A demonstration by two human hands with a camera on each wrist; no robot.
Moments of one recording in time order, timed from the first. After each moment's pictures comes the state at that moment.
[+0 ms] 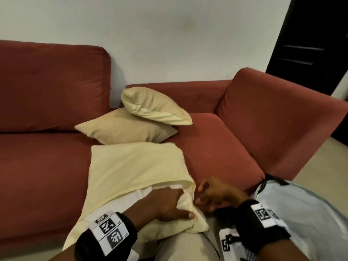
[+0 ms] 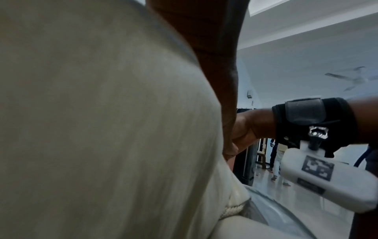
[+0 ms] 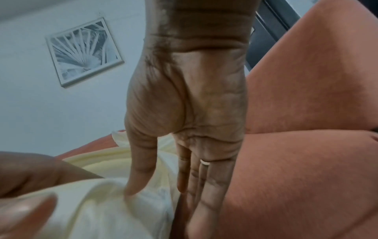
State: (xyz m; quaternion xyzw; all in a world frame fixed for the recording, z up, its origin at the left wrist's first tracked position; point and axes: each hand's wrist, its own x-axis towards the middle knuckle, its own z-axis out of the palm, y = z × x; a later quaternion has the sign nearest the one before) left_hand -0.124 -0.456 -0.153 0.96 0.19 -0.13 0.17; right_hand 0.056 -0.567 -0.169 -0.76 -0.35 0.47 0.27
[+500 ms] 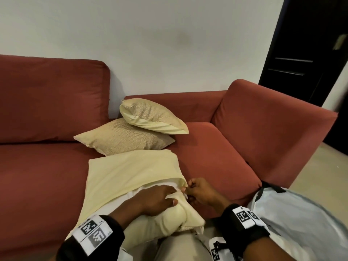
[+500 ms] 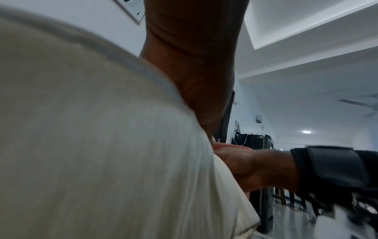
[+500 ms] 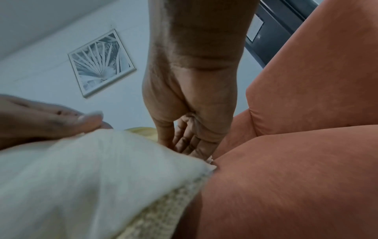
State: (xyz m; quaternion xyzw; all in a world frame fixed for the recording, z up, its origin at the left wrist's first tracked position) left_hand -0.128 -0.425 -0.138 0.95 0.20 -0.11 0.23; right_hand 0.031 -0.537 -0.170 -0.71 -0.31 0.41 0.48
